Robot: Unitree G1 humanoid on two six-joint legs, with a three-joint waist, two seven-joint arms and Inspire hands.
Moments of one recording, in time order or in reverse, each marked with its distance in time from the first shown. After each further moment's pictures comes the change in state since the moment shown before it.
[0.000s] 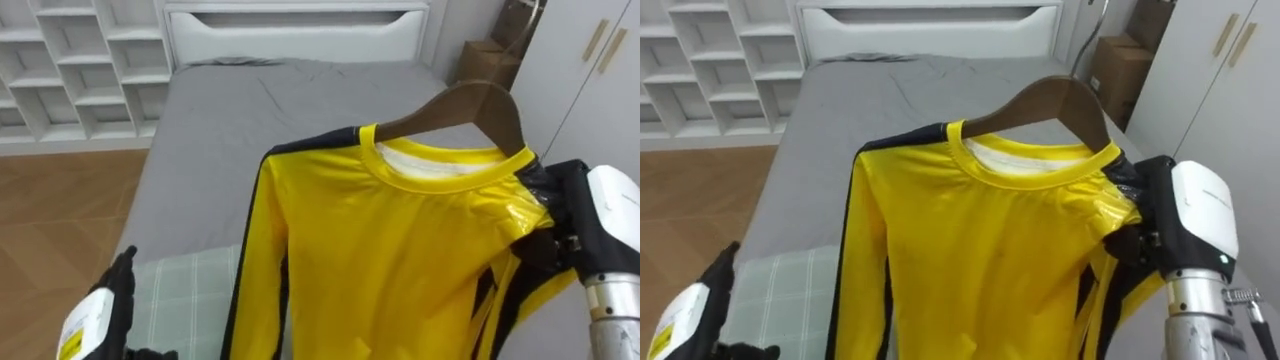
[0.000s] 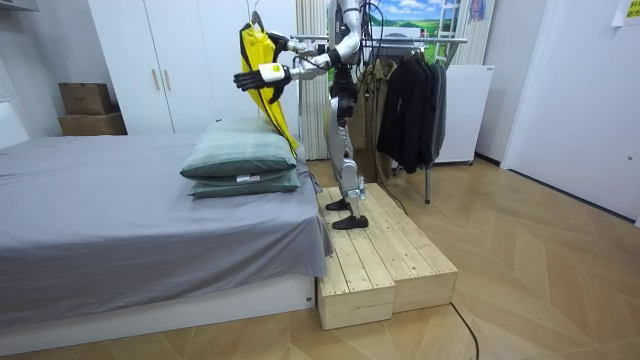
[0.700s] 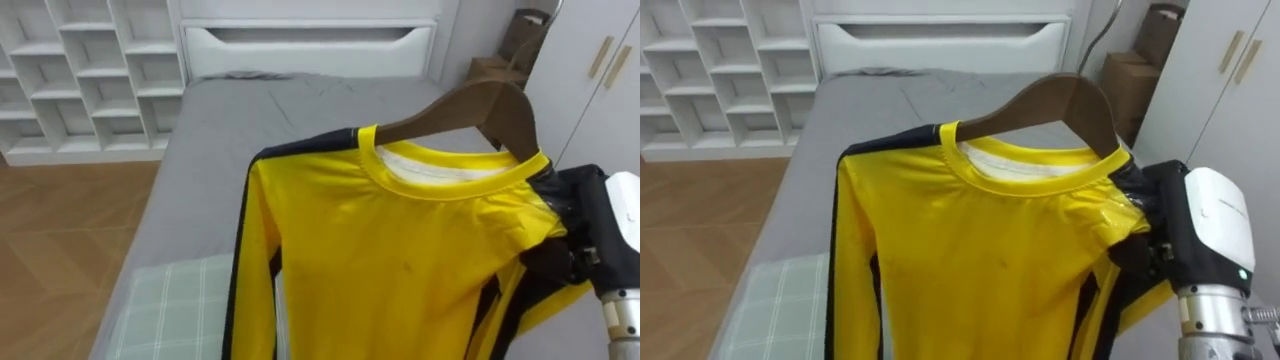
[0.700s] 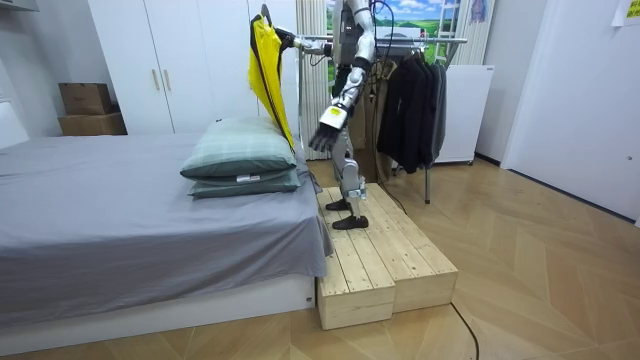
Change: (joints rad) left arm 0.152 -0.025 0.111 0.630 -0.187 0.017 -0.010; right arm 0.088 0.001 -0.024 -0.202 0.031 0.012 0.032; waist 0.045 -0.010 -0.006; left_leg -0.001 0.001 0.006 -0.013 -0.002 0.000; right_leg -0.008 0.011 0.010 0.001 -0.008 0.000
